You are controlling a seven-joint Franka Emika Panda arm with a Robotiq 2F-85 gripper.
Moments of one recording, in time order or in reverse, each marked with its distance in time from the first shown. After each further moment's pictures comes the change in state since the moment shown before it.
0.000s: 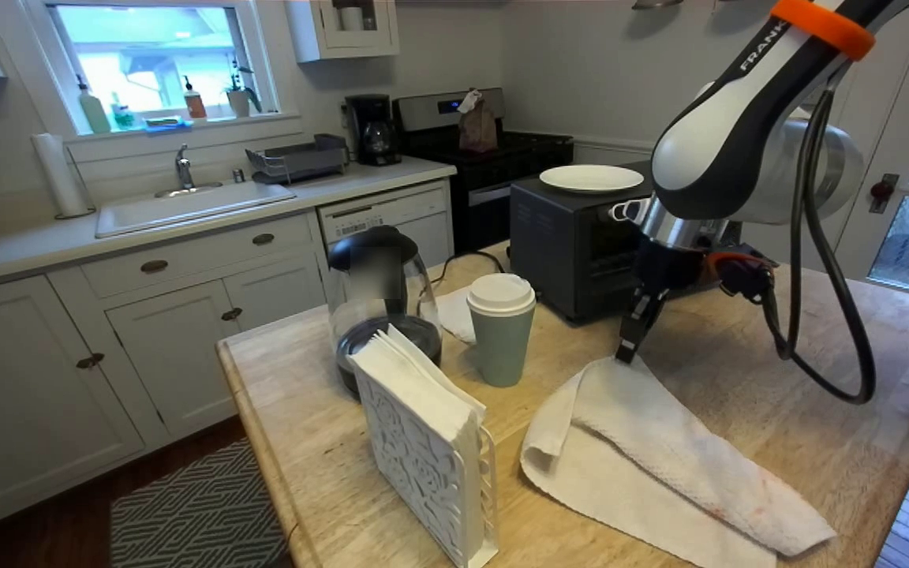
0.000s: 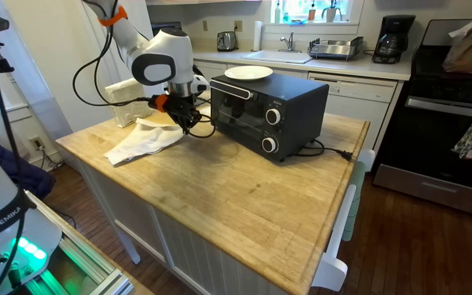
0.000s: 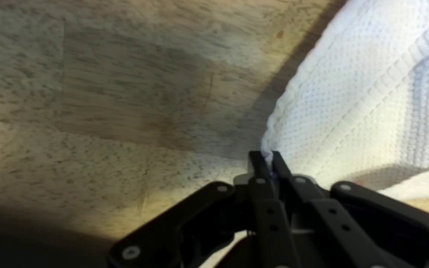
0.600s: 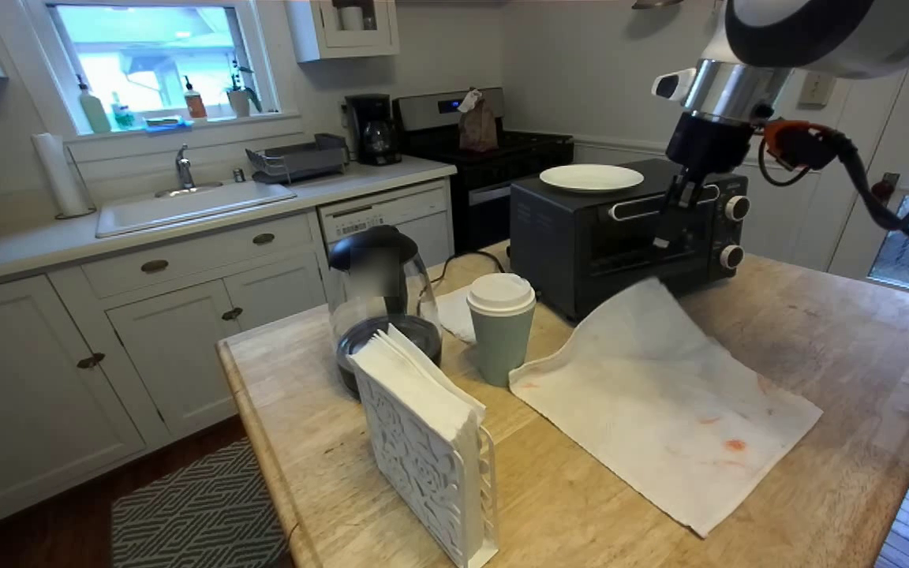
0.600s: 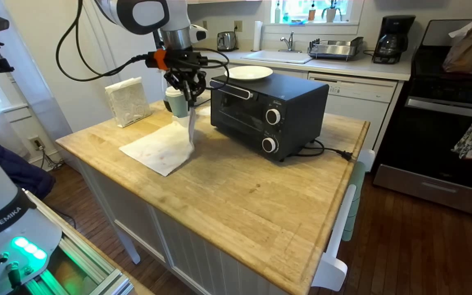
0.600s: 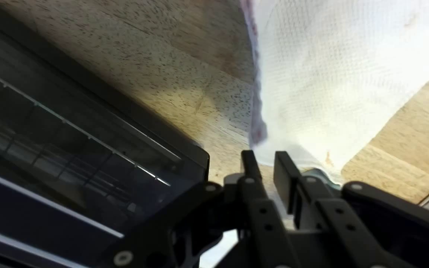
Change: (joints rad) arm 0.041 -0.324 -0.119 -0.020 -0.169 -0.207 -0.076
